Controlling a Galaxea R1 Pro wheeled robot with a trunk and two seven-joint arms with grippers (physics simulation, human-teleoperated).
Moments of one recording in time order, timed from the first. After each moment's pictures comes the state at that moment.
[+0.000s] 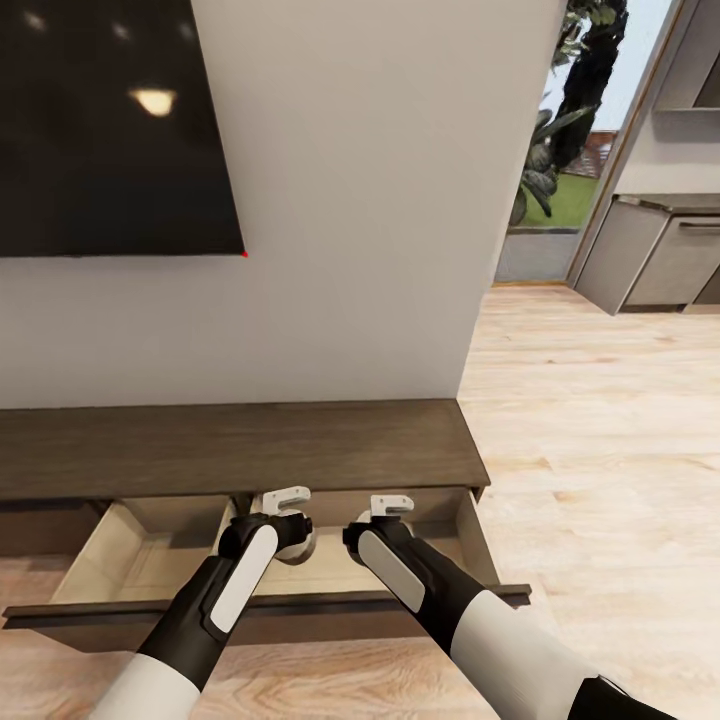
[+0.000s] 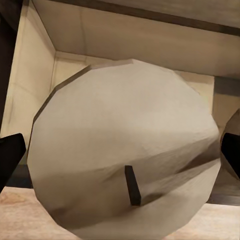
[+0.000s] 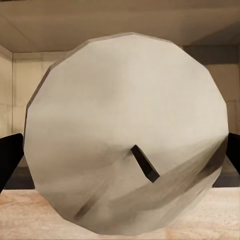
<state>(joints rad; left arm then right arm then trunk) -0.53 -0.05 -0.28 -1.18 0.64 0.75 0.59 -0.76 0.17 0.78 -0.78 -0.95 0.51 -0.73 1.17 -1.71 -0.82</state>
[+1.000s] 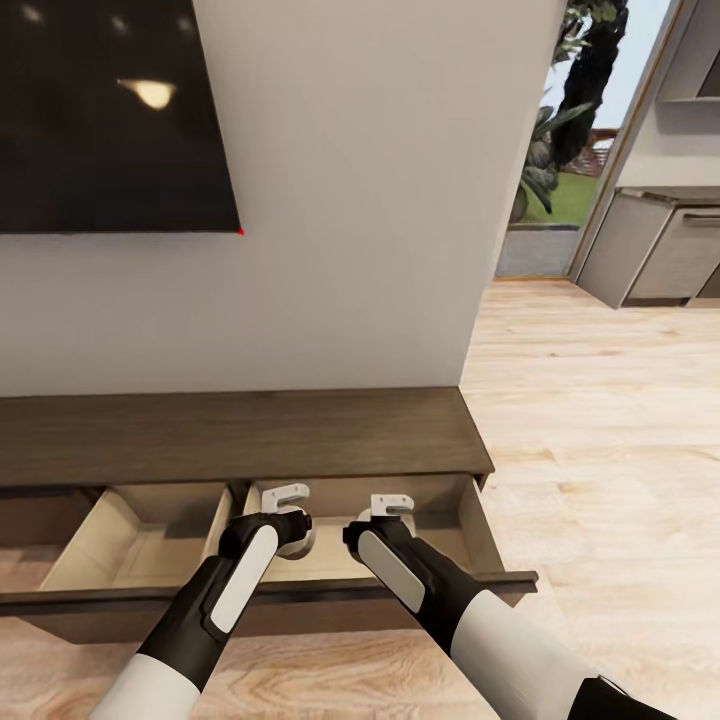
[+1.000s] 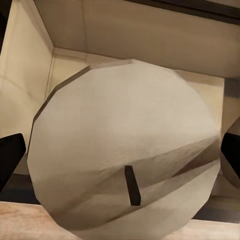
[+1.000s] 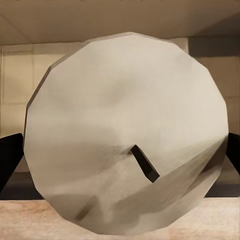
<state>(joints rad) -0.53 -0.05 -0.29 -1.18 0.64 0.72 0.59 -0.76 0.17 0.78 -0.78 -0.94 0.50 -0.73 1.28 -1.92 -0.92</state>
